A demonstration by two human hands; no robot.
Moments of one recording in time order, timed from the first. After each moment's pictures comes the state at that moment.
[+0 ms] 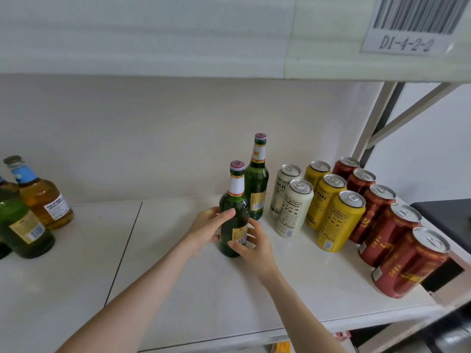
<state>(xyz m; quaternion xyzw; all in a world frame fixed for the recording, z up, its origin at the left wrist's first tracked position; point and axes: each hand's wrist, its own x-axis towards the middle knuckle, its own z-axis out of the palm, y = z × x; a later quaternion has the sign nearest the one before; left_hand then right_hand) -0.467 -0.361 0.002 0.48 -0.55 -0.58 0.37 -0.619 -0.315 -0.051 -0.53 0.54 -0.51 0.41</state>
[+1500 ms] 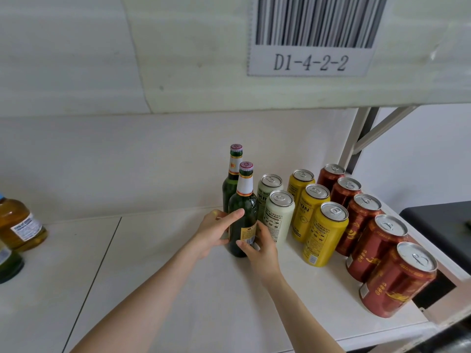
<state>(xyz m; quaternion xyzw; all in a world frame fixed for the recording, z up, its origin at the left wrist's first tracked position) -0.538 -0.403 0.003 0.52 -0.48 -0.60 0.36 -0.676 -0.347 -0.059 -0.47 0.53 -0.58 0.40</state>
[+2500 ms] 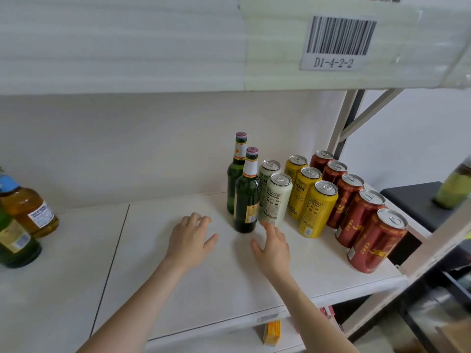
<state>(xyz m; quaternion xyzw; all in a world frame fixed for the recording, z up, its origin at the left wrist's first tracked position) -0.449 -0.335 -0.028 0.54 -0.83 0.01 0.17 -0.662 -0.278 -0.051 -0.57 0.75 -0.31 0.11</state>
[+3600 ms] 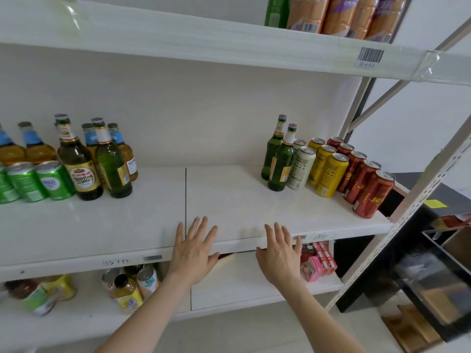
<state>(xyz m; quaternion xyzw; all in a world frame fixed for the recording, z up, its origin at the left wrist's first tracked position) -0.282 -0.125 -0.059 0.54 -0.83 0.09 0.10 -0.507 -0.080 -0.052 -0.64 0.76 -0.11 -0.03</state>
